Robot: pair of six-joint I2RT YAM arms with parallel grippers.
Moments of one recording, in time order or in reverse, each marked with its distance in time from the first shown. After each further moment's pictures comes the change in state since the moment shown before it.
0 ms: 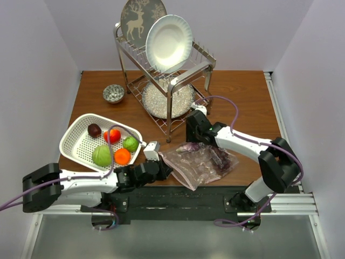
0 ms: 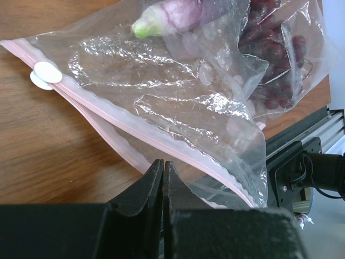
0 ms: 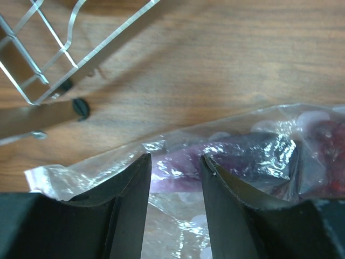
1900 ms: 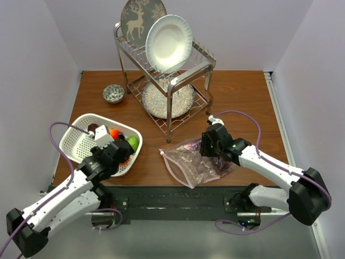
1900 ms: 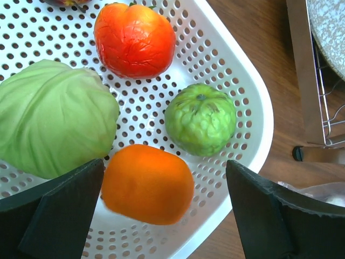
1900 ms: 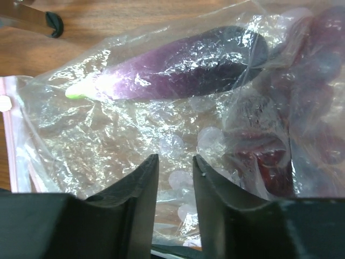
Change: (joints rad) left arm 0.526 -0.412 0.205 -0.906 -0.313 0.024; right arm -0.052 -0.388 -0.295 -0.074 -0.147 0.011
